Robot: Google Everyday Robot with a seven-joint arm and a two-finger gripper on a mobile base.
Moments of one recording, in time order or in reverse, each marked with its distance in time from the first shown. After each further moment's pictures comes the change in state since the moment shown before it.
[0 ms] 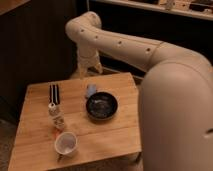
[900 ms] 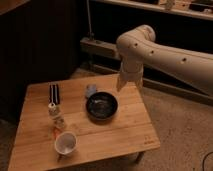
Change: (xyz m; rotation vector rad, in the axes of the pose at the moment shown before) arm 0.153 -0.130 -0.007 0.048 0.044 0.317
